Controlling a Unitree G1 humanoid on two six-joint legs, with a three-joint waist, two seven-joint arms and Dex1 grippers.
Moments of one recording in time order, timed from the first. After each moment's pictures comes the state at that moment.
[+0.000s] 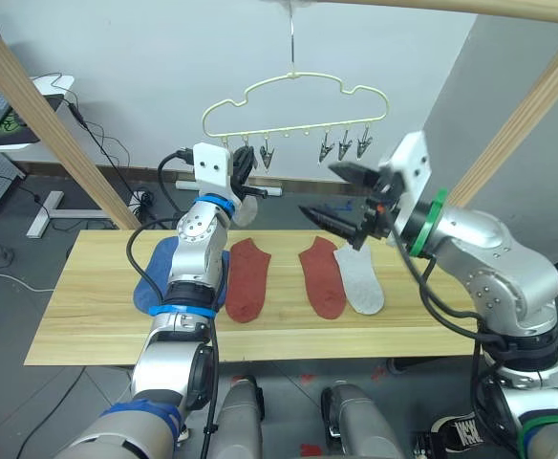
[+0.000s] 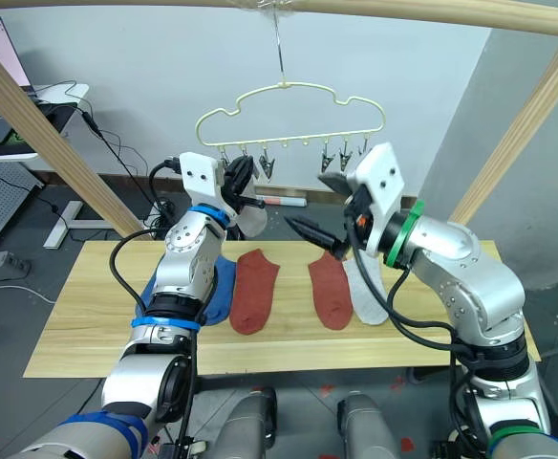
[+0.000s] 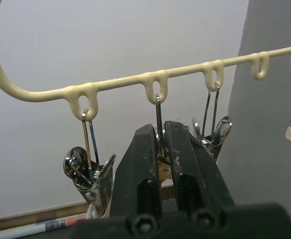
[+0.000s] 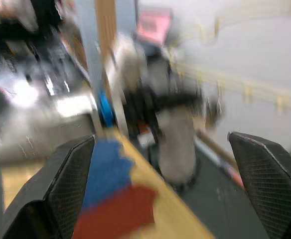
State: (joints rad) left arm -0.80 0.19 0.15 0.55 -0.24 -0.03 -0.34; right arm -0.54 -0.50 0.15 -0.38 0.43 0.79 0.51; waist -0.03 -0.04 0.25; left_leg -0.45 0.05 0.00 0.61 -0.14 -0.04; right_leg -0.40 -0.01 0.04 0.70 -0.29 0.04
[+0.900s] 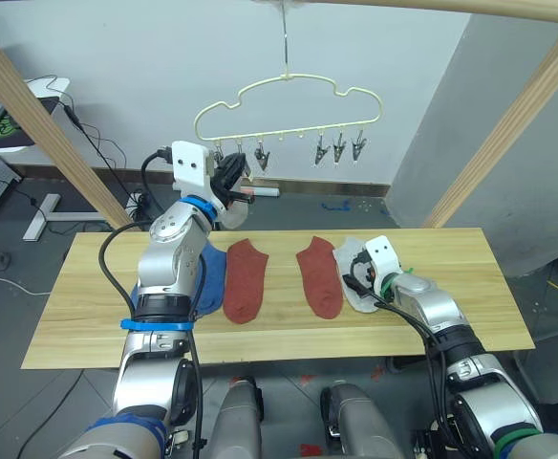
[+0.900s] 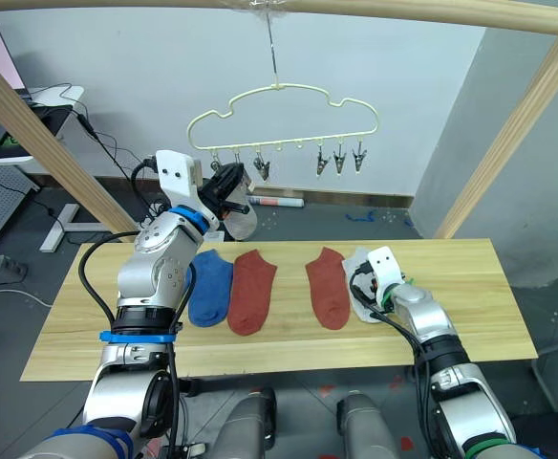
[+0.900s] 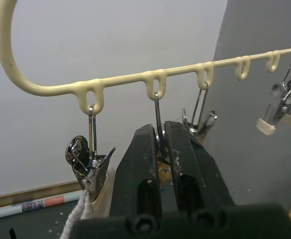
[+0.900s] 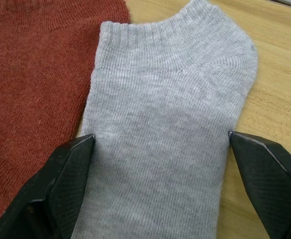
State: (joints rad) left arm -0.71 0.25 0.17 0.28 -0.33 0.26 -0.38; right arm -0.54 -0.27 0.15 0.53 0.08 0.49 0.35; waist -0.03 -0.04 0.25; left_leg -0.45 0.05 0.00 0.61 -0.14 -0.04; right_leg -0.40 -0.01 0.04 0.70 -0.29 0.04
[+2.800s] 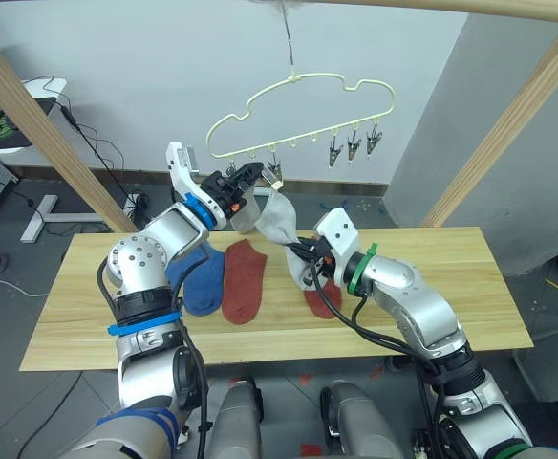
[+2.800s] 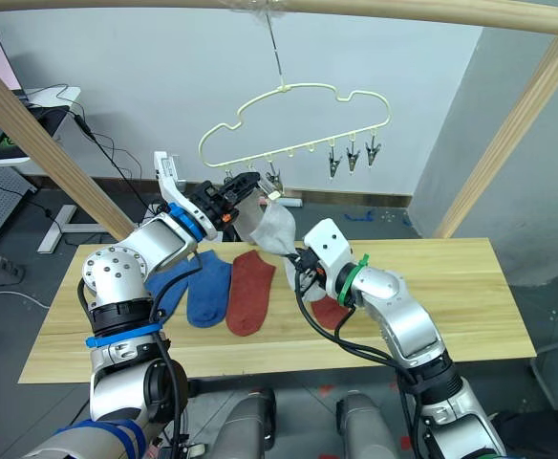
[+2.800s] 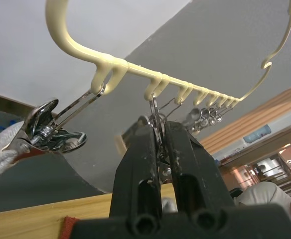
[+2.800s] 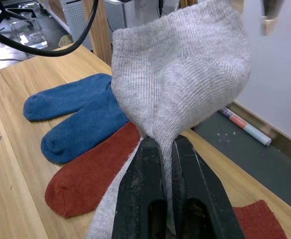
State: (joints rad) left arm -0.75 0.20 0.47 0.16 -0.98 1.00 -0.20; right arm -0.47 -0.20 0.30 -0.17 0.14 0.58 0.54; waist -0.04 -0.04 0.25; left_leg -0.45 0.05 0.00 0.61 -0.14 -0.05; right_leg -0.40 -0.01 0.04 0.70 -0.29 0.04
